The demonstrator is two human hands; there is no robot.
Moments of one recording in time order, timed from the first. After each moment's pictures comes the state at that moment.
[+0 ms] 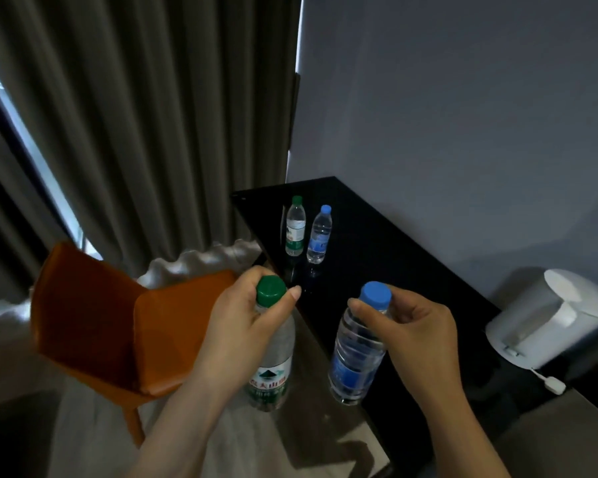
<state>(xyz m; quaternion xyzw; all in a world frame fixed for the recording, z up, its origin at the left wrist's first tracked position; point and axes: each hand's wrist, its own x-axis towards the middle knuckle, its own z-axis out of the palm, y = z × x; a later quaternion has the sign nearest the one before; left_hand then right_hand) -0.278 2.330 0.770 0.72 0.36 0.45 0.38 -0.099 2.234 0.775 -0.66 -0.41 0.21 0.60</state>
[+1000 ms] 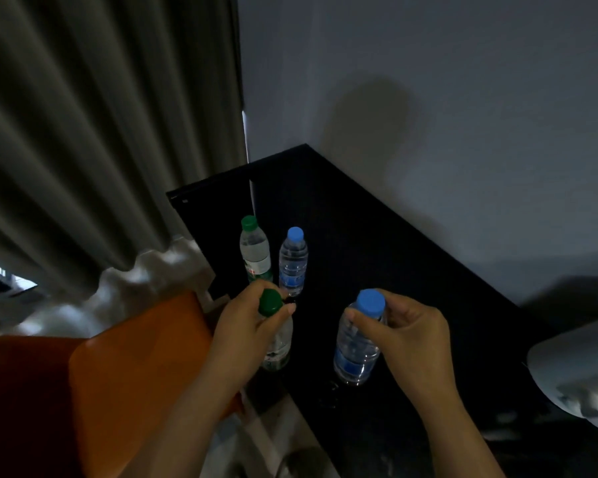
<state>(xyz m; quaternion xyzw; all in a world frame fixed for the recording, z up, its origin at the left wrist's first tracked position) -0.084 2.594 0.676 0.74 0.38 0.29 0.48 0.078 2.460 0.700 -0.72 -0.33 0.24 0.56</state>
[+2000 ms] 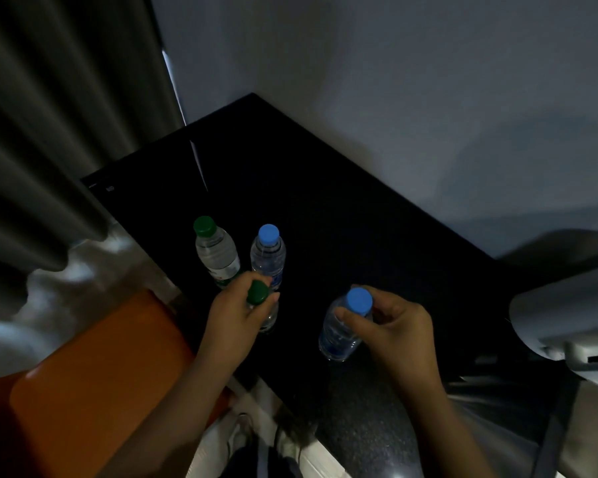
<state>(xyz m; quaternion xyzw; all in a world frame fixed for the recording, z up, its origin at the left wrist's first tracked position) -0.033 2.687 0.598 0.78 0.33 0.22 0.48 0.100 2.517 0.653 -0.75 -0.29 0.21 0.55</state>
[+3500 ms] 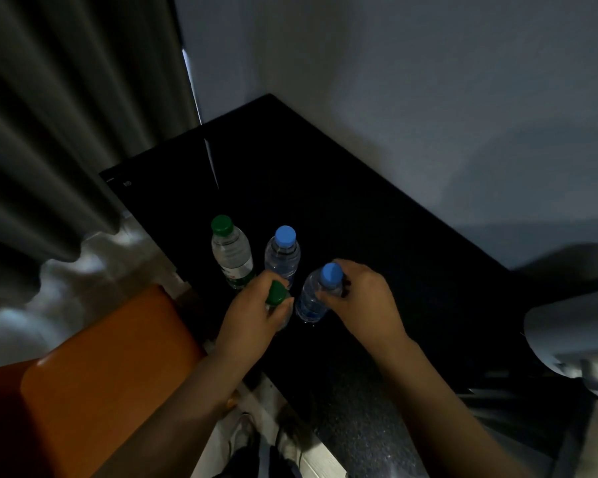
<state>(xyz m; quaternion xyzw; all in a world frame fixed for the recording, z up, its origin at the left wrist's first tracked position) -0.028 2.690 0.601 0.80 0.34 0.17 0.46 0.121 2.586 0.623 -0.85 -0.40 0.17 0.29</state>
